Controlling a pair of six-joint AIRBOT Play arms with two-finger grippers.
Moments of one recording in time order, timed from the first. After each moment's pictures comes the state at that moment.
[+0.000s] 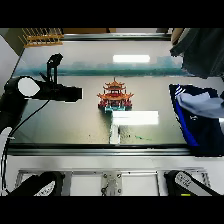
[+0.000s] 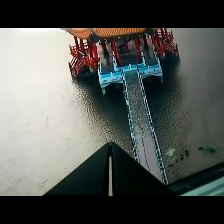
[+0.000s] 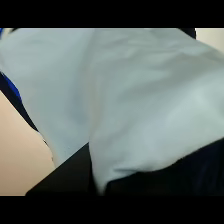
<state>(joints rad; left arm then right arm) -0.23 -1.12 1.21 1.20 -1.12 -1.58 -0.64 -1.17 1.26 -1.47 1.25 1.59</state>
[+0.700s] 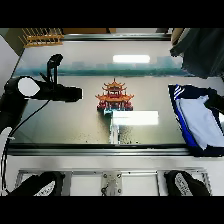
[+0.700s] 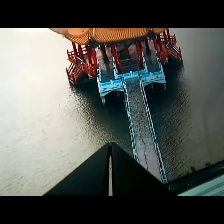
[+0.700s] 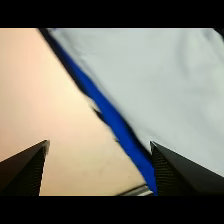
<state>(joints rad) -0.23 -1.12 1.21 1.20 -1.13 -1.58 -0.41 -0.86 1.10 -1.36 1.23 1.57</state>
